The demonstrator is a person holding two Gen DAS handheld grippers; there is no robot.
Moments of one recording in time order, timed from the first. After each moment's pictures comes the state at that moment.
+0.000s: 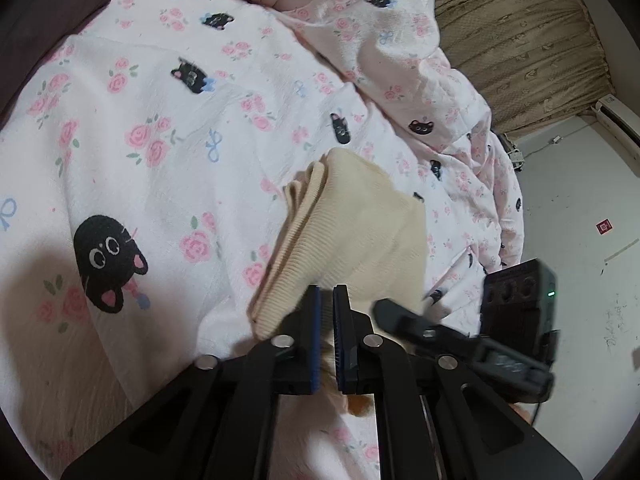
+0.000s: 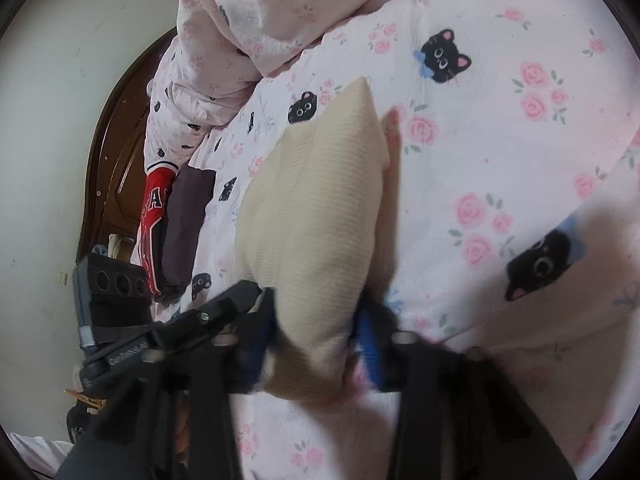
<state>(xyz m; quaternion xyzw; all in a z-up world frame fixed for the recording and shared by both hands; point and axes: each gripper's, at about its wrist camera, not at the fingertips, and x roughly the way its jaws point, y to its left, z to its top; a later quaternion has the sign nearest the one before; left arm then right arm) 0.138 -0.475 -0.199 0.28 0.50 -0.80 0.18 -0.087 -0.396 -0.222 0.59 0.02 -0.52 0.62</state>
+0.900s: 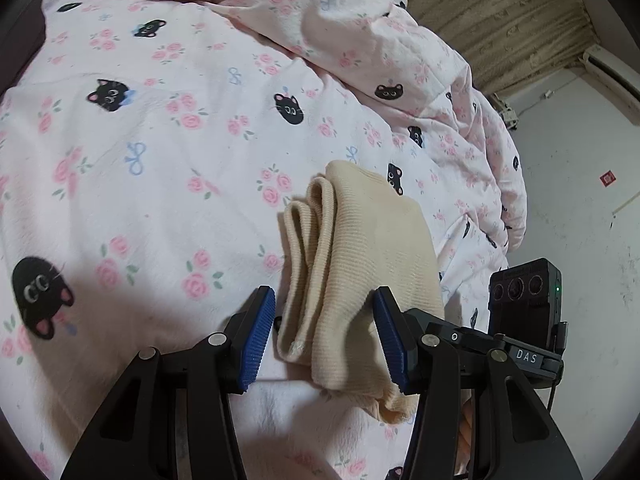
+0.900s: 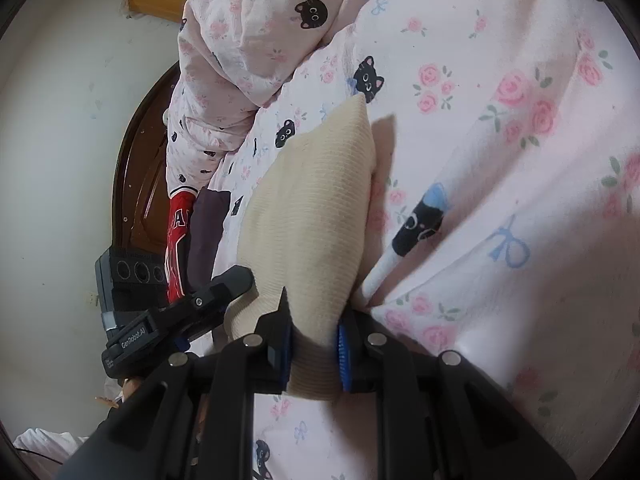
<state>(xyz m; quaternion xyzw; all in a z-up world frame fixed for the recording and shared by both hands) 0.098 -0.463 -0.194 0.33 0.44 -0.82 0.16 -0.132 -0.348 -0.222 0.60 -0.04 -0.50 0.63</state>
